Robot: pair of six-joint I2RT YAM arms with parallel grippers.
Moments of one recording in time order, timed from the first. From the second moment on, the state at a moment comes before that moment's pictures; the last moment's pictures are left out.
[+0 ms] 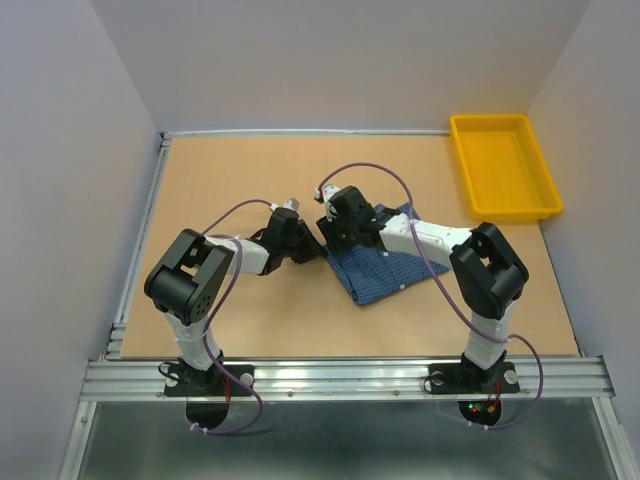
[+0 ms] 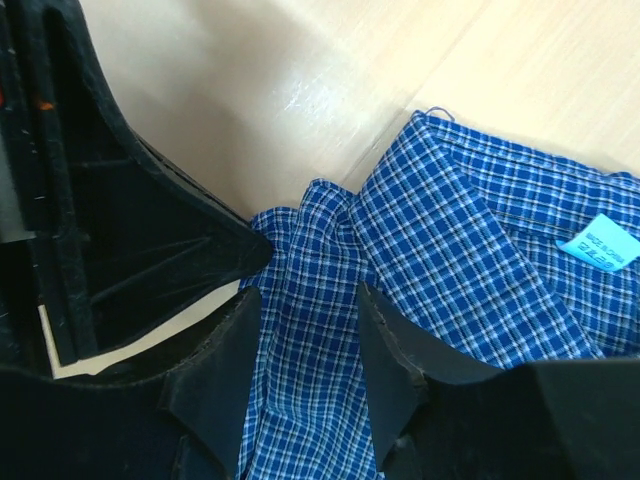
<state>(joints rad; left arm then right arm) -0.54 1.77 0.76 0.30 0.20 -0.91 0.73 1.85 1.27 -0.25 0.03 0.07</state>
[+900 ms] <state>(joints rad) -0.53 1.78 0.72 0.41 0.24 -0.92 0.81 1.92 1.27 -0.25 0.22 0.02</state>
